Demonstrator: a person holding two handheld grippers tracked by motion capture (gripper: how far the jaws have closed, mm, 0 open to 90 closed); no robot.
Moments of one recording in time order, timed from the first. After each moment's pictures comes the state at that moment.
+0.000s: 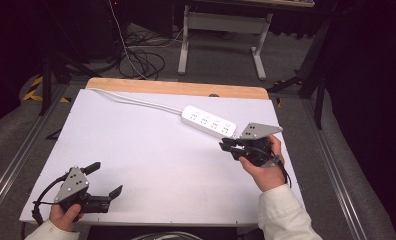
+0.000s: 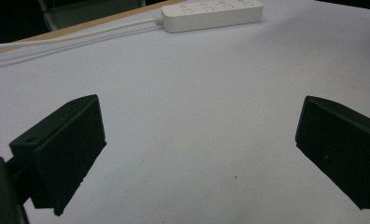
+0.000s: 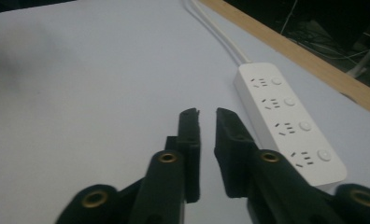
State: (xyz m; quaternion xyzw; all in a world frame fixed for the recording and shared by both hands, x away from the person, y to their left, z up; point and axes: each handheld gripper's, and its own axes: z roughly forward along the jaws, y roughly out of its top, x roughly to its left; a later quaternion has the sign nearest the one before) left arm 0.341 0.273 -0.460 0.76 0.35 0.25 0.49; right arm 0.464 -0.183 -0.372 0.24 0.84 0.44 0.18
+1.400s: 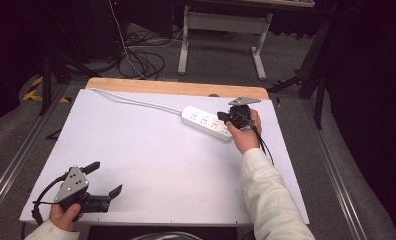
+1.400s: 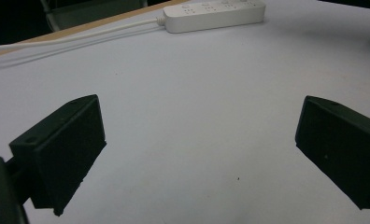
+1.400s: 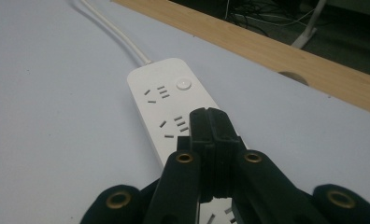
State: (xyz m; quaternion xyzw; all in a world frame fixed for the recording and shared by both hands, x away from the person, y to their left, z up) left arm 0.343 0.272 -0.460 0.76 0.35 0.26 0.48; right arm 0.596 -0.167 -0.425 0.37 0.80 0.43 0.20
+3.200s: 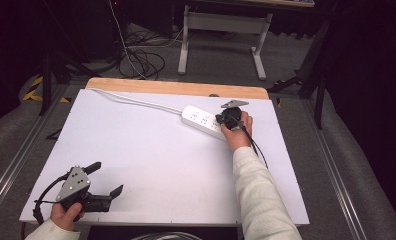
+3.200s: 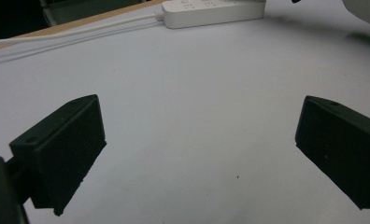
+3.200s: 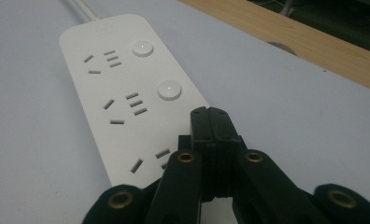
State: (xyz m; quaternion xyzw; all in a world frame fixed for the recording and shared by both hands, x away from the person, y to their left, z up) left arm 0.345 0.271 -0.461 0.76 0.35 0.25 0.48; right arm 0.622 -0.154 -0.463 0.39 0.81 0.37 0.24
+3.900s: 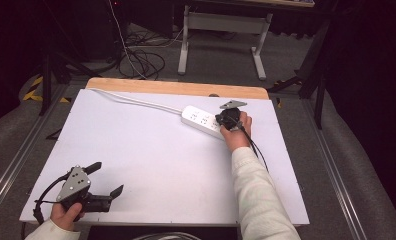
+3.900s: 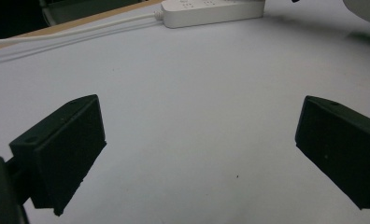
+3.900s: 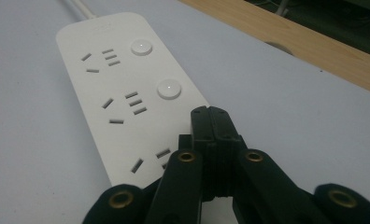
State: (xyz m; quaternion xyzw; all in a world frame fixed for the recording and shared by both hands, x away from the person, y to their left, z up) left arm 0.345 0.271 -0.461 0.77 0.35 0.25 0.48; right arm 0.620 -0.151 -0.464 0.39 0.81 0.36 0.25
